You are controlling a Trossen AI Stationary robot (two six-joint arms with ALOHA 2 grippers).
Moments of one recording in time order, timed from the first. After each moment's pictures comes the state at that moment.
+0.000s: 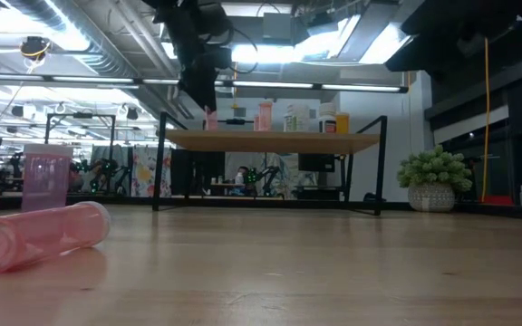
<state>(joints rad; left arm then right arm) 0.67 1.67 1.63 -0.94 0.00 0.17 0.51 1.20 0.68 -0.05 0.39 0.55</state>
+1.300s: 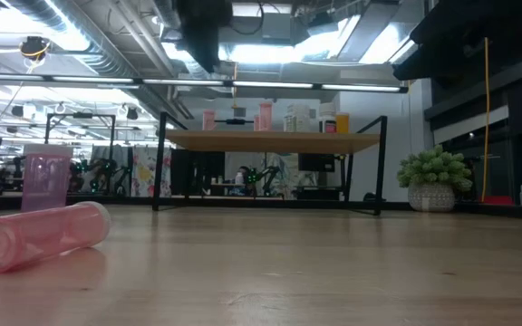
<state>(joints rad) 0.57 1.67 1.91 -1.18 -0.05 0.03 0.51 1.20 0.68 -0.09 0.36 0.60</state>
